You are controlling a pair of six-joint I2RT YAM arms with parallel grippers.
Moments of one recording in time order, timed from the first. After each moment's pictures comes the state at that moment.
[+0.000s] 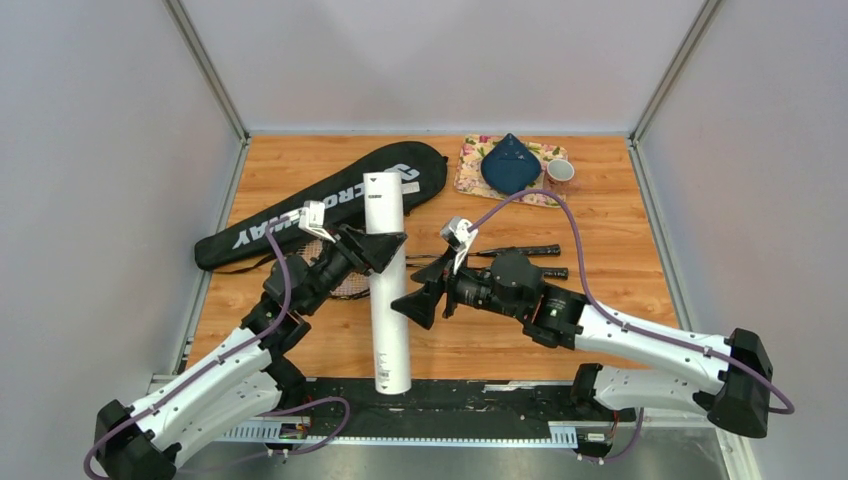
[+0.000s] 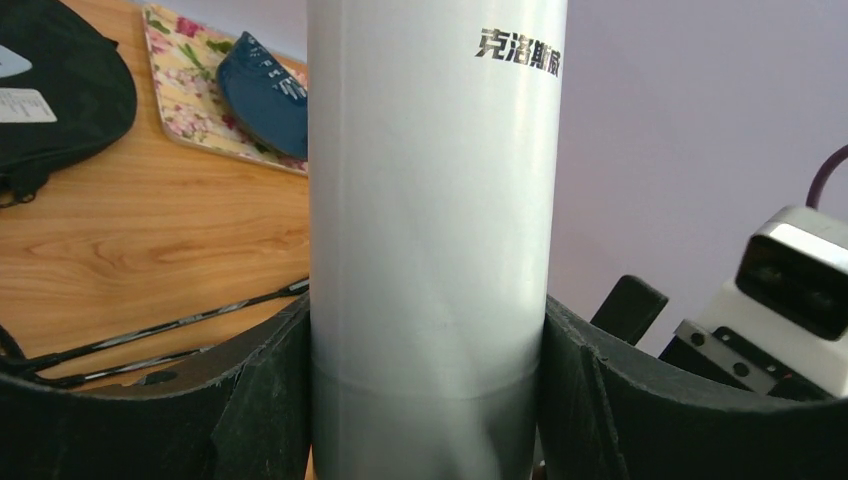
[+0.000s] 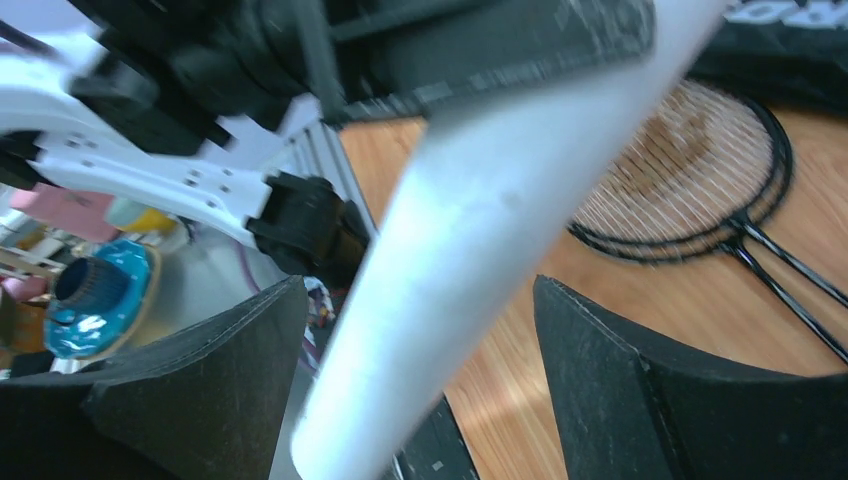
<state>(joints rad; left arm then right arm) -0.70 0.71 0.52 0.30 -0.03 -0.78 1.12 1.04 0.78 0.12 -0.10 0.44</state>
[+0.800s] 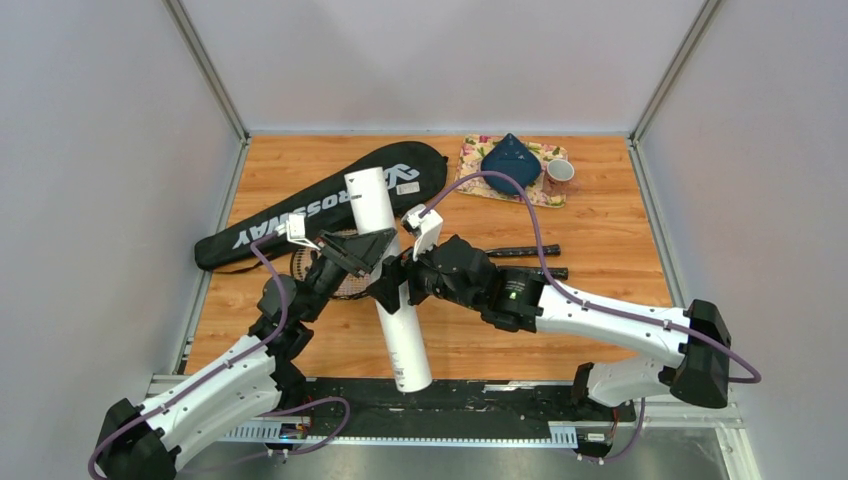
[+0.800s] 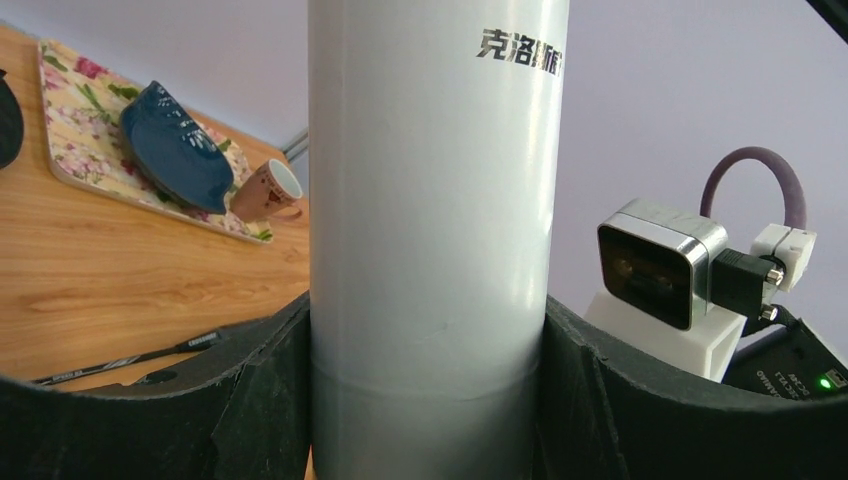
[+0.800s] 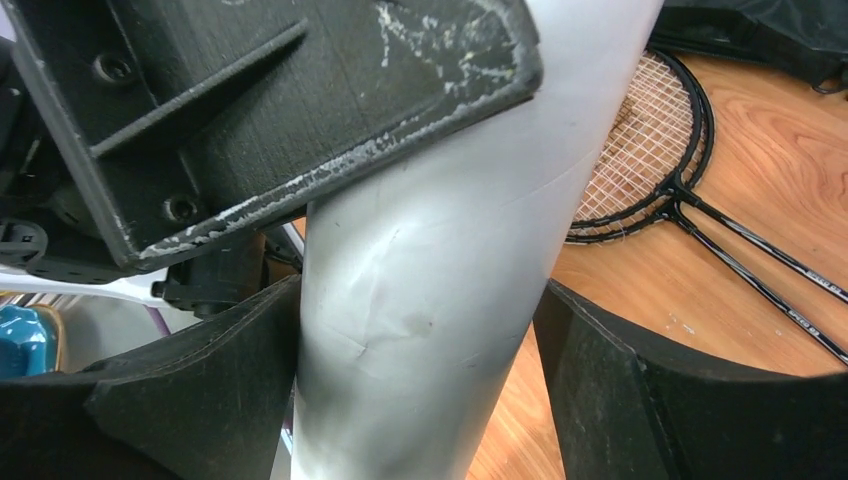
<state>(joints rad) -0.69 0.69 0.34 0.69 -0.06 -0.99 1.18 1.30 1.09 -0.09 0.13 0.48</state>
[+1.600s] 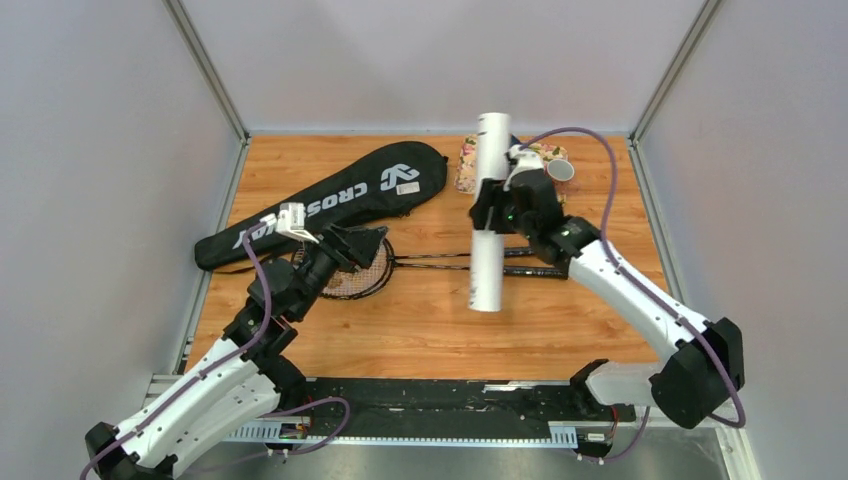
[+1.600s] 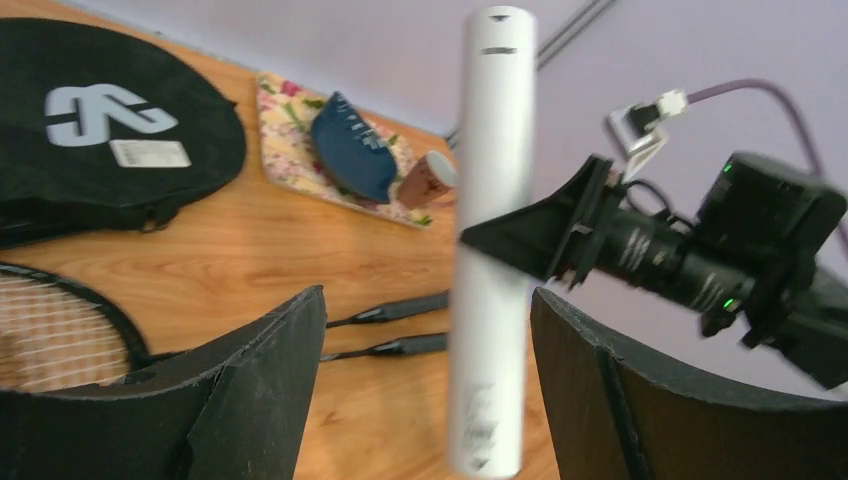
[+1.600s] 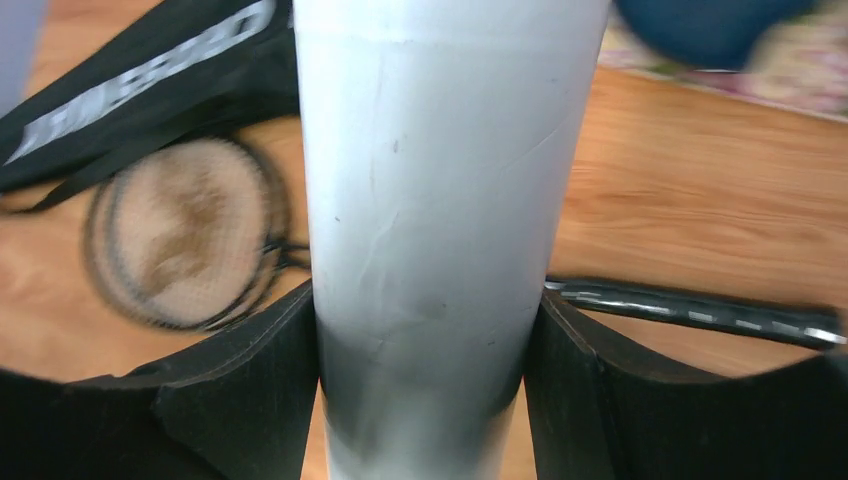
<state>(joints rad) -0.70 0.61 0.53 0.20 -0.18 -0.76 0.67 1.29 1.08 -0.28 0.11 0.47</state>
